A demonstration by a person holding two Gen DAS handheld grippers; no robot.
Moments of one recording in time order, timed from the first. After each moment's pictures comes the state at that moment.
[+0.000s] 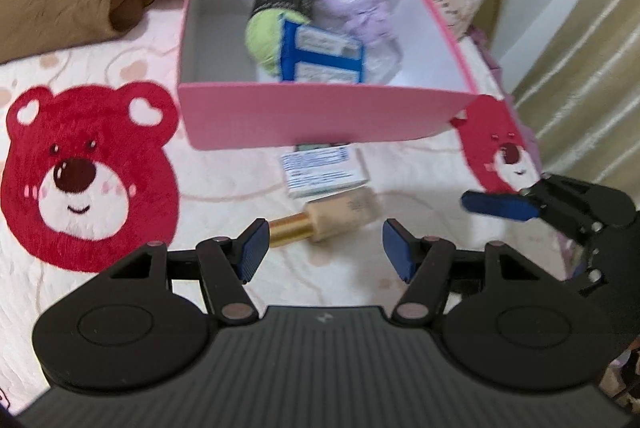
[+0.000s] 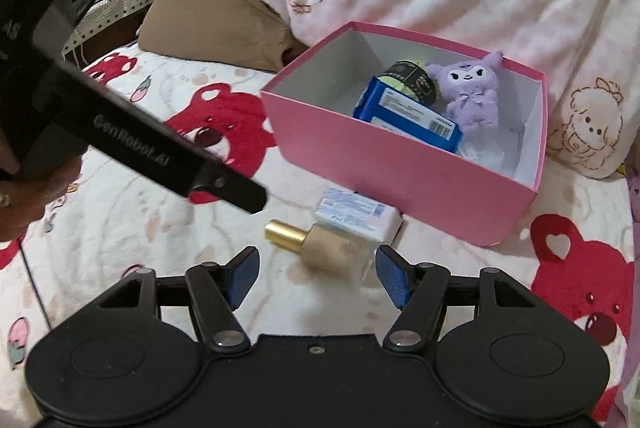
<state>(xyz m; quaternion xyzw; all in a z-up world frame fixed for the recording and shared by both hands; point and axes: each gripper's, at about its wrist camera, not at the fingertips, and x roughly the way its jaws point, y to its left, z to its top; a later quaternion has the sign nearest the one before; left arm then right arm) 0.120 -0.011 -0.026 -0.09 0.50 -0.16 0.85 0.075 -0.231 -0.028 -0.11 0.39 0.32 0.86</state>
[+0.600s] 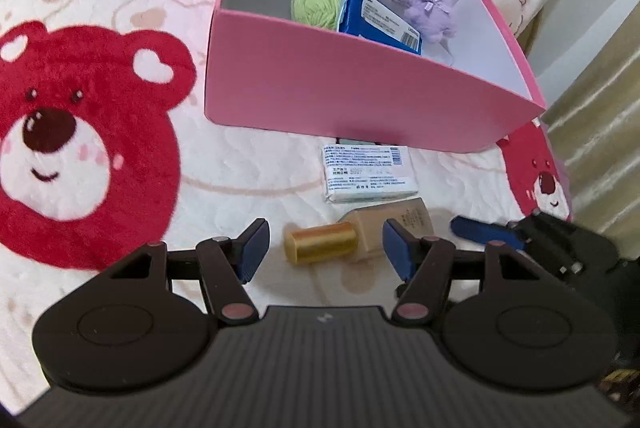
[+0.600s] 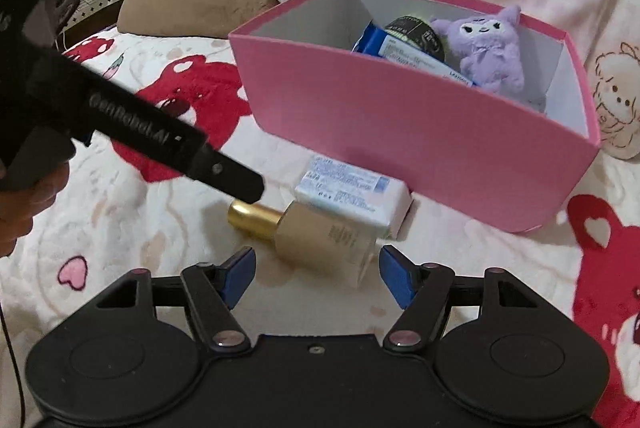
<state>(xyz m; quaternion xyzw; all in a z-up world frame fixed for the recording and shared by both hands) 0.138 0.003 -0.096 -0.16 0.48 -0.13 0.85 0.090 -0.212 -0.100 -0.12 0.39 0.31 0.86</state>
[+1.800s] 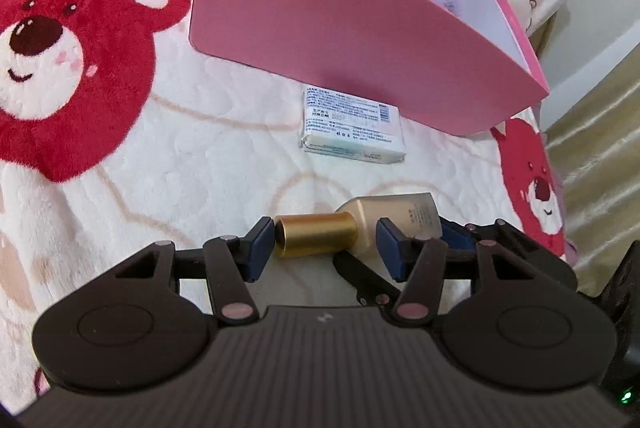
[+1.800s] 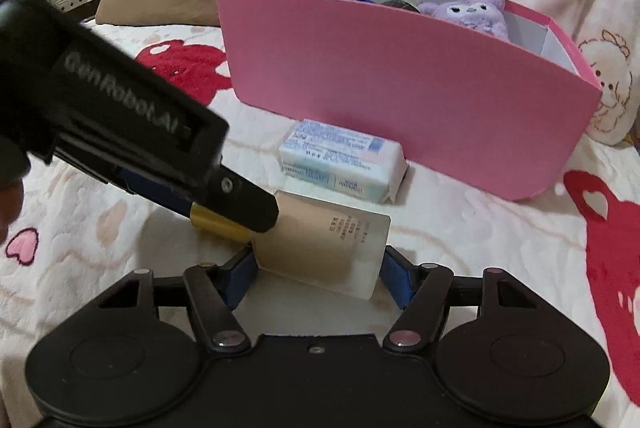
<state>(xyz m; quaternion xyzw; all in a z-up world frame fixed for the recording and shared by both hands) 0.110 -0.024 -0.124 -0.22 0.48 -0.11 0.85 0.079 -0.210 -0.138 -0.14 0.36 0.27 0.88</state>
